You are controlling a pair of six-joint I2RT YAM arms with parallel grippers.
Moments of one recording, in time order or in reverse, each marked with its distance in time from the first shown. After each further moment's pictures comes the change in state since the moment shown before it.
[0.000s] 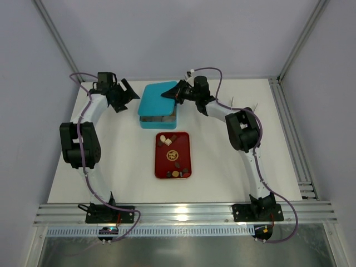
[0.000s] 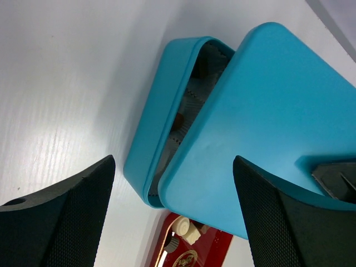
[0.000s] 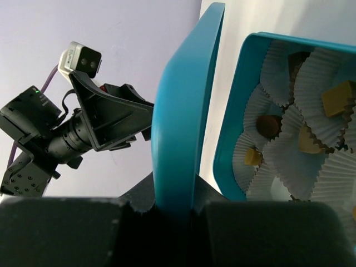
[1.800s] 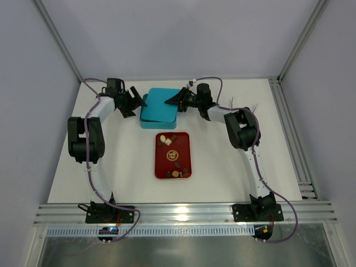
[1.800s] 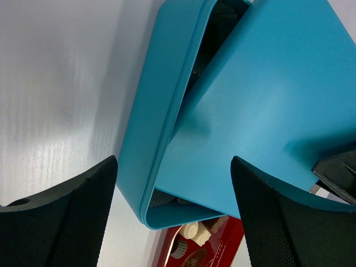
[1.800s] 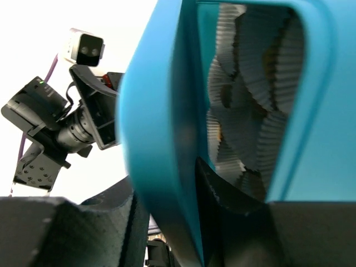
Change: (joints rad) left arm -0.040 0.097 -0.039 0.064 0.086 0.023; right arm -0.030 0.060 -0.074 0.067 -0.095 0.069
